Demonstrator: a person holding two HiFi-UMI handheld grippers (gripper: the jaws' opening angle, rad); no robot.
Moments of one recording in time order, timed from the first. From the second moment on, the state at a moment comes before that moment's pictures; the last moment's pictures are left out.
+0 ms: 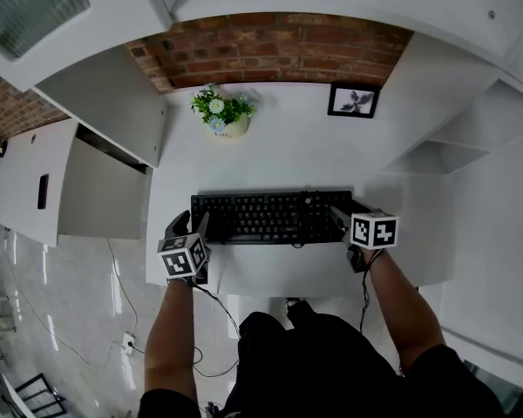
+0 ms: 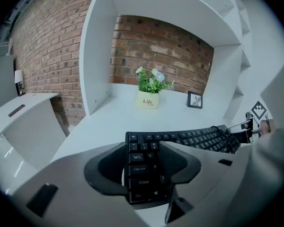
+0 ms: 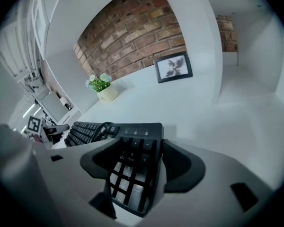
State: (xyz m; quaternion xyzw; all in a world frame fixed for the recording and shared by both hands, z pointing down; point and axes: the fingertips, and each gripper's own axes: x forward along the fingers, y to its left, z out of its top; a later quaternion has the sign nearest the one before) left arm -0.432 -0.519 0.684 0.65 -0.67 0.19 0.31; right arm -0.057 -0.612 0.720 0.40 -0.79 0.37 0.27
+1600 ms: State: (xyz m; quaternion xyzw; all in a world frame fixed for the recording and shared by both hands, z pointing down) left arm -0.330 -0.351 0.493 0.78 -0.60 0.05 0.17; right arm -0.128 -0.443 0.497 0.39 -0.90 0.19 0.08
